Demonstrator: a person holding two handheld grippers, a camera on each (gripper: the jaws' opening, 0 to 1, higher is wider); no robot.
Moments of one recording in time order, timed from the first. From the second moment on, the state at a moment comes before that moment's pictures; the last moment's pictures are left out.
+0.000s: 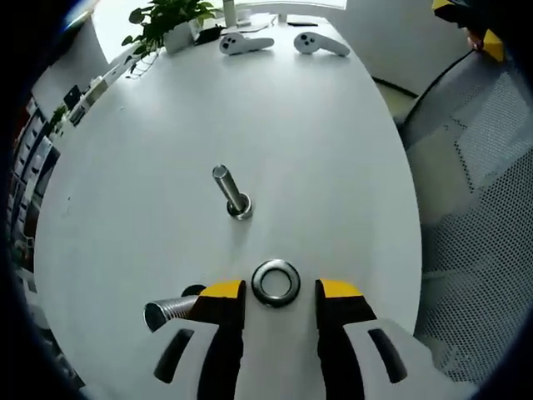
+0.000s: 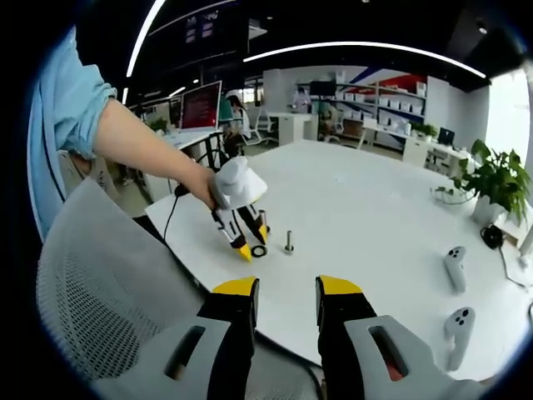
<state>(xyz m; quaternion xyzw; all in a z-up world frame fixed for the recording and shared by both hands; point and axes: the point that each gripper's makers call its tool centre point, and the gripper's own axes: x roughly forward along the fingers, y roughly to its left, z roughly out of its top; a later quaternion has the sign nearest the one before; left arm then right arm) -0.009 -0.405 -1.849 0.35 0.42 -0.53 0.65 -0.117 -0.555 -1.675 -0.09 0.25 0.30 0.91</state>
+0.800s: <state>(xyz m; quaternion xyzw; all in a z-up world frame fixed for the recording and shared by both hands) -0.007 -0.409 -1.845 0.36 0.36 -0.52 0.69 -0.117 -0.555 -1.675 -0.09 0.25 0.30 0.91</state>
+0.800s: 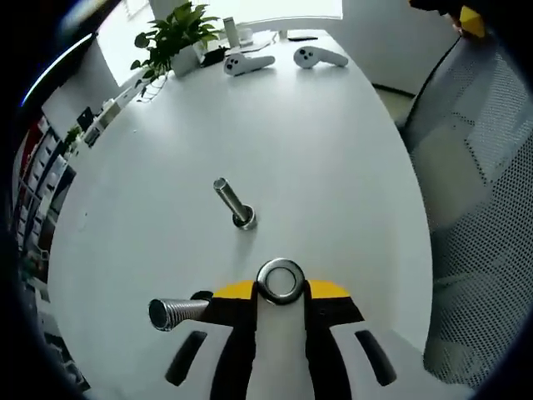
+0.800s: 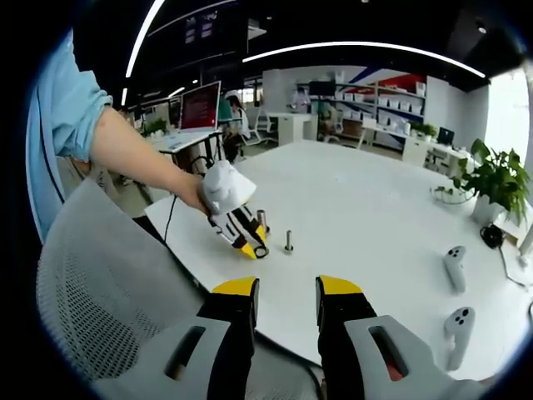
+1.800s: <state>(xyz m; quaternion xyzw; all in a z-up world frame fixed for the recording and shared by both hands) 0.022 -0.377 -1.769 0.38 0.31 -0.49 0.72 -0.117 -0.556 -1.674 -0.09 0.25 0.30 0.92</state>
